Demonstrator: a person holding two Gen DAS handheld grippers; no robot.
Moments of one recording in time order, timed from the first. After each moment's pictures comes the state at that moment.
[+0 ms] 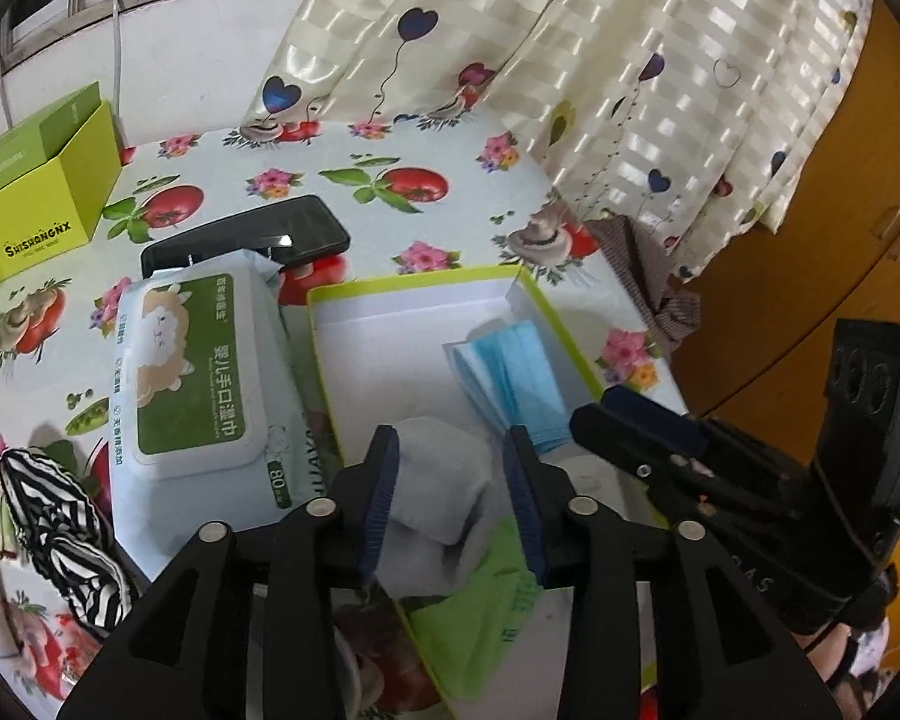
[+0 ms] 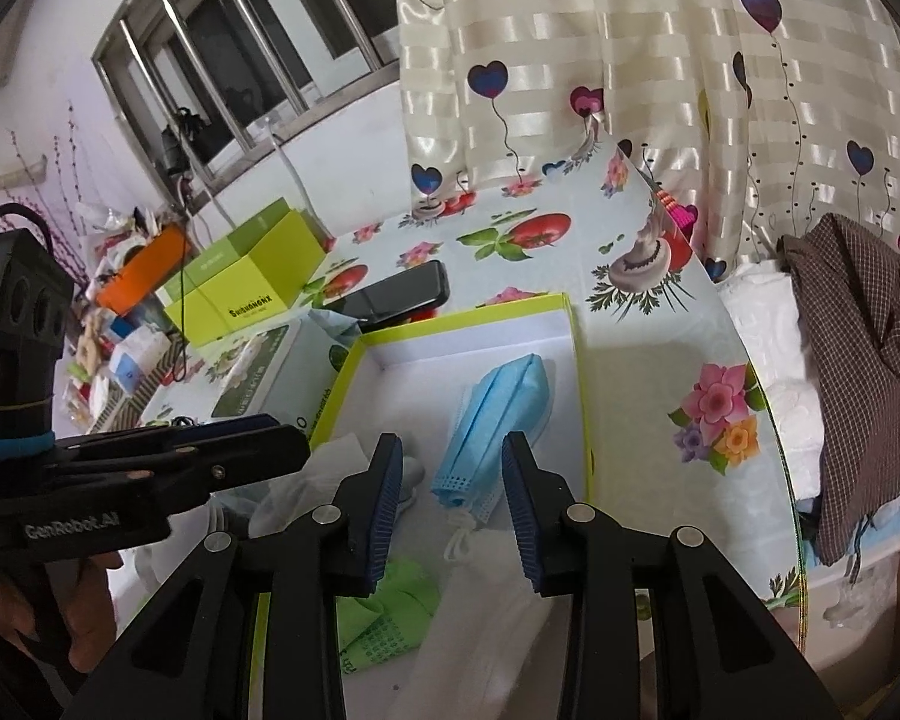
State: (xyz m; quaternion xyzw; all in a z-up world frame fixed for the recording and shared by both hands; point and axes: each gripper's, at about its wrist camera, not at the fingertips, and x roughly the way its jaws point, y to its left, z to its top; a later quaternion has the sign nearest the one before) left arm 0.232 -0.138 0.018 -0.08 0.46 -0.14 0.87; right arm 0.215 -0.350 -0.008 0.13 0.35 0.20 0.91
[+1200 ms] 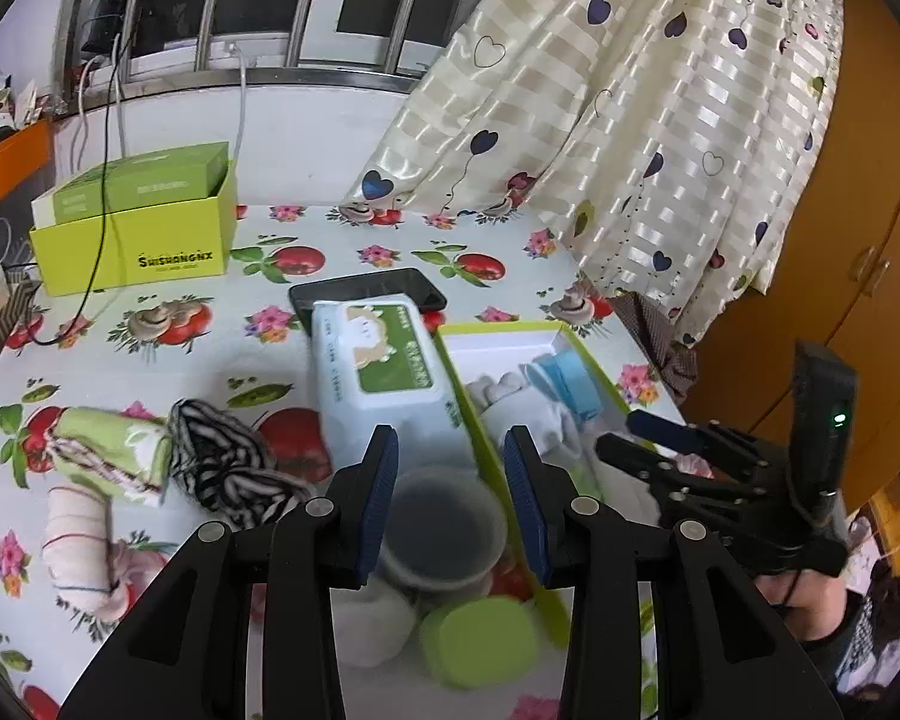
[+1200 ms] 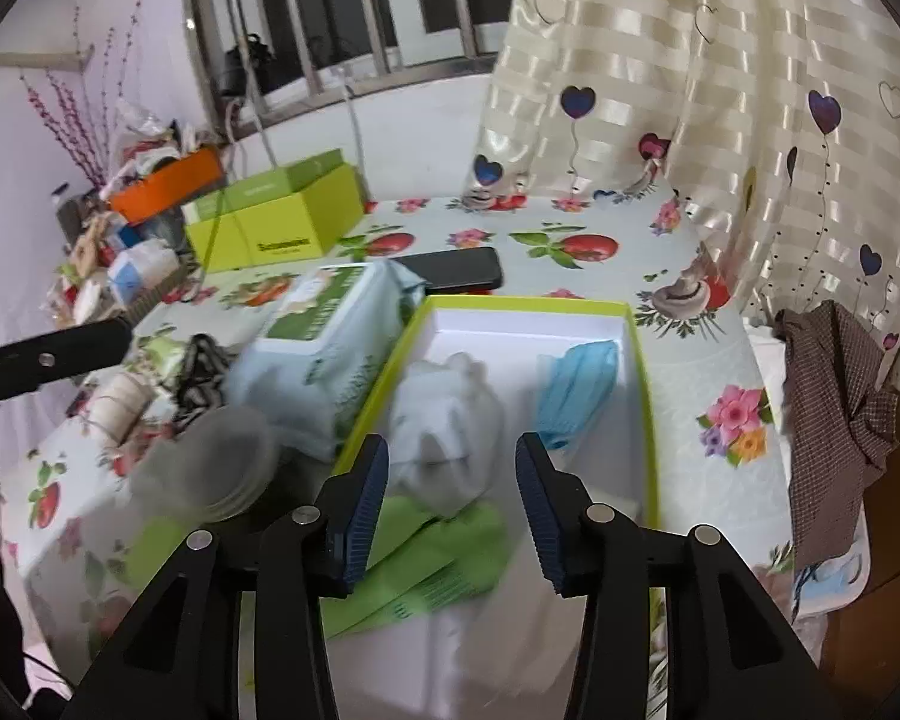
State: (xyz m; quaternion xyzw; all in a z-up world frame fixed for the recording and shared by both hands) left arm 0.125 -0.050 0.059 -0.10 0.36 -0.10 0.92; right arm 0.164 -0.292 0.007 0.00 0.33 0.20 0.92
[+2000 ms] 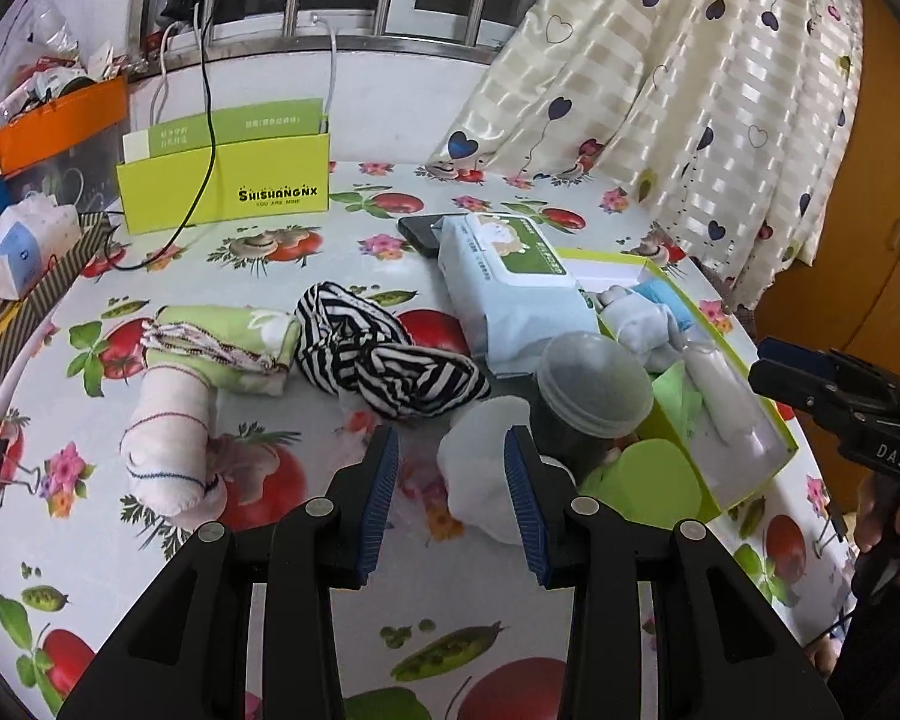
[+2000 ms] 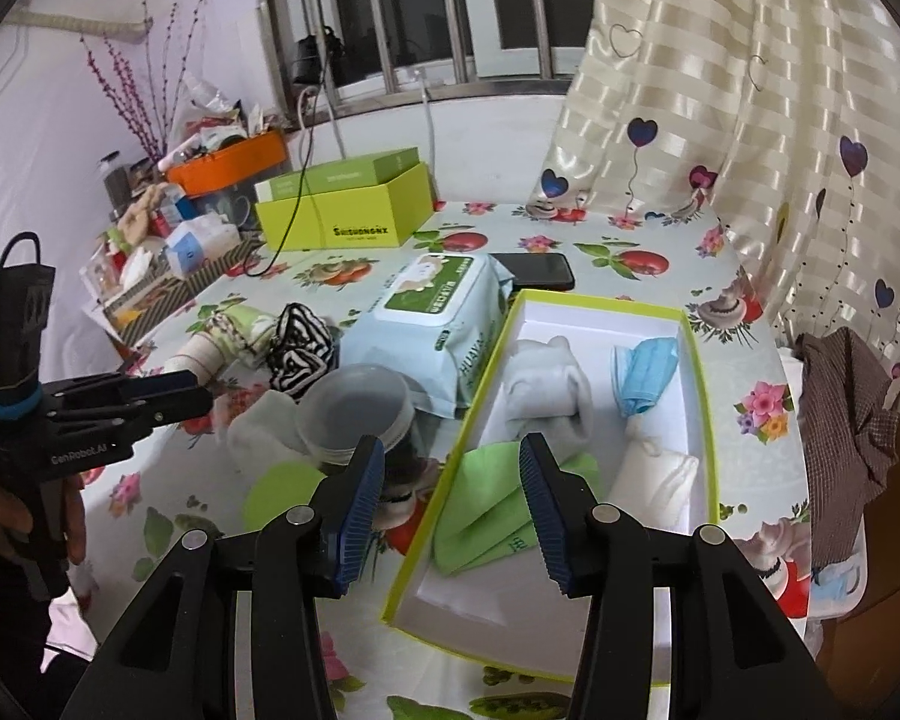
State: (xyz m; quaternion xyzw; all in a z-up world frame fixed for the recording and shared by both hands) left arm 0.067 0.009 0.005 -0.08 0.37 -0.04 0.92; right arm 0.104 -0.251 0.025 -0.03 0.32 0.23 0.92
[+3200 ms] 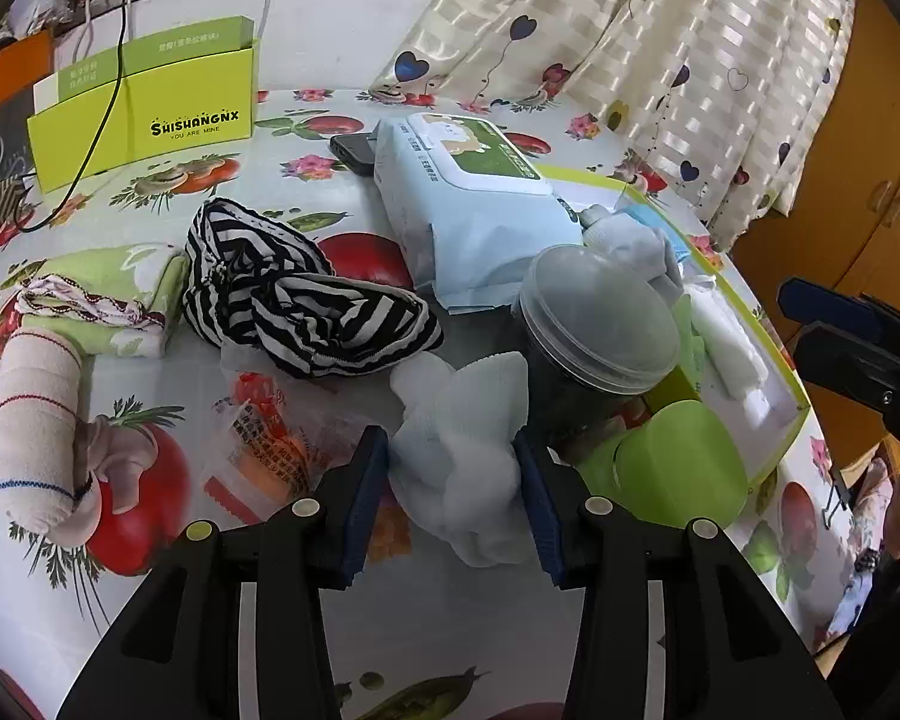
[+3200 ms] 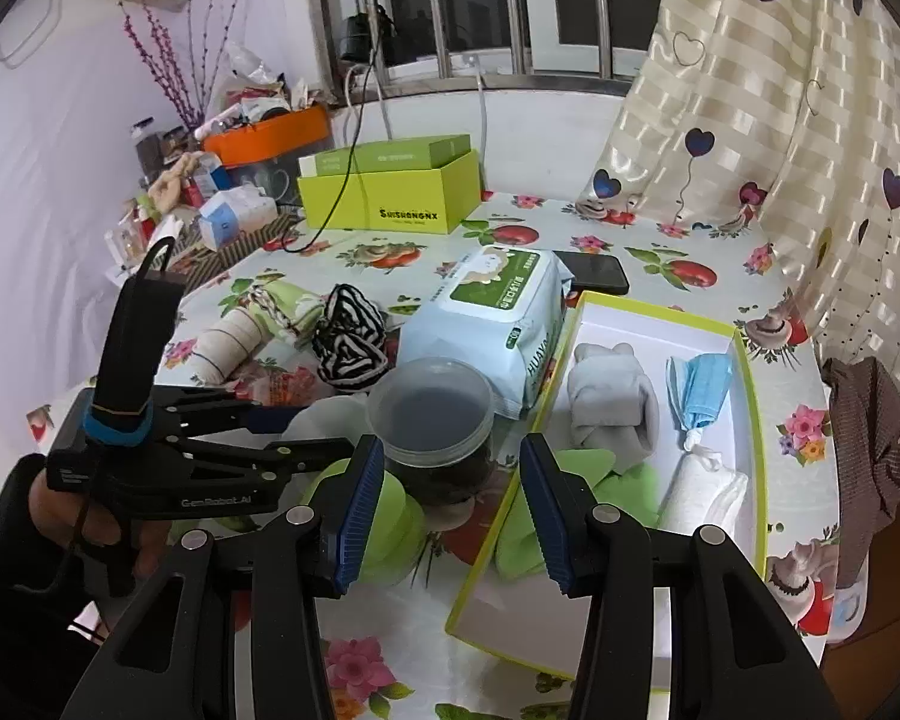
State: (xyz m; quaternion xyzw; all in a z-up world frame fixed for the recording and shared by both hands) left arm 0.106 -0.011 -0.045 -0.08 0.43 -0.11 0.89; right arm 0.100 -0.218 0.025 -0.06 0.33 0.27 0.90
